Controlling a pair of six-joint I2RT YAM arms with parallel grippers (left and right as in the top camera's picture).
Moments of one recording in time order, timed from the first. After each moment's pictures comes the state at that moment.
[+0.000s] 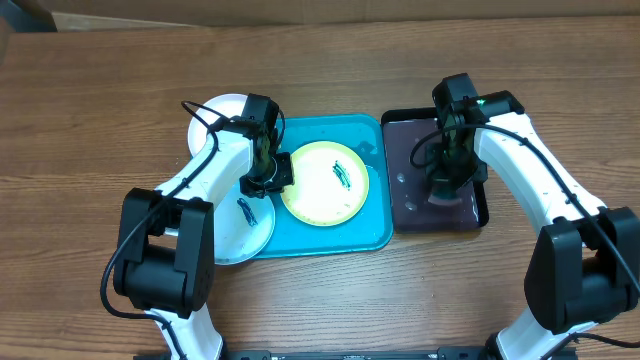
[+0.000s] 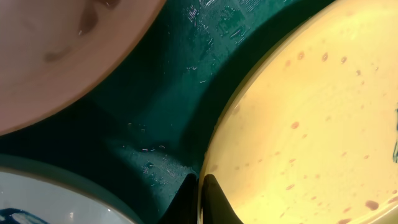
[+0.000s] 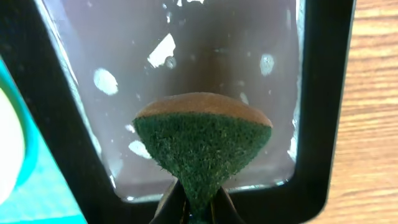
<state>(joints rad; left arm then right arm) -0.23 1.93 1.27 -0.81 0.16 -0.39 0.23 1.82 1.41 -1.14 0.02 0.32</state>
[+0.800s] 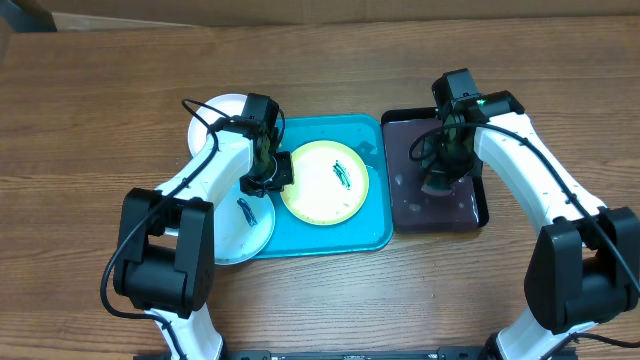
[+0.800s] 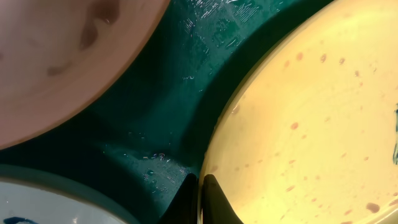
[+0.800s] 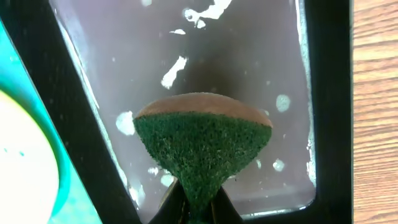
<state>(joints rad) -0.23 1.93 1.27 -0.80 0.15 -0.37 0.23 1.82 1.41 -1.04 0.01 0.41</state>
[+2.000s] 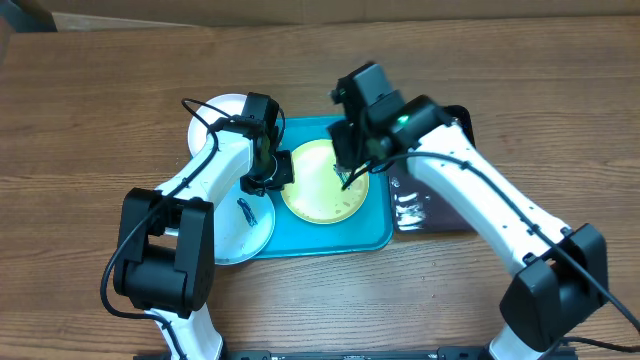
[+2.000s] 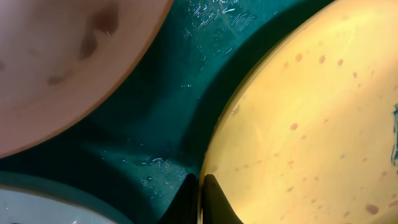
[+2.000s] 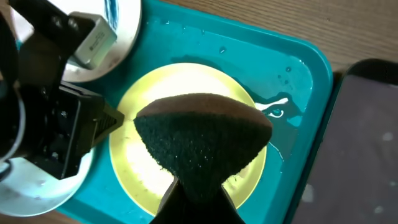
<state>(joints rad) -0.23 1.93 1.27 -0.78 0.15 -0.37 0.60 1.83 1.61 -0.89 -0.04 0.25</state>
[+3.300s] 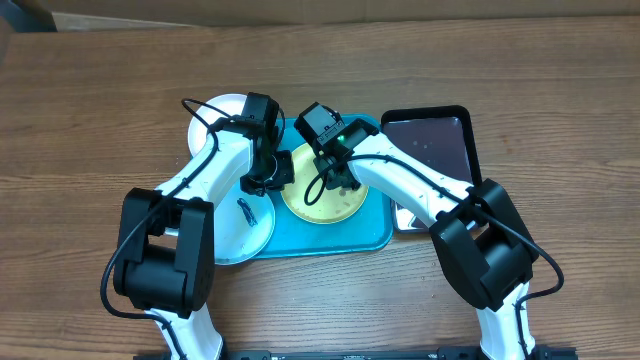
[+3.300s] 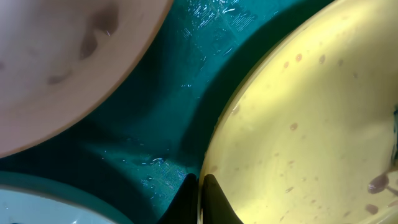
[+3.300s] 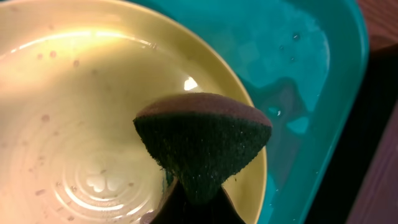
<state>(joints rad) -0.23 1.93 1.27 -0.78 0.15 -0.37 0.70 2.11 1.61 -0.84 0.26 0.25</state>
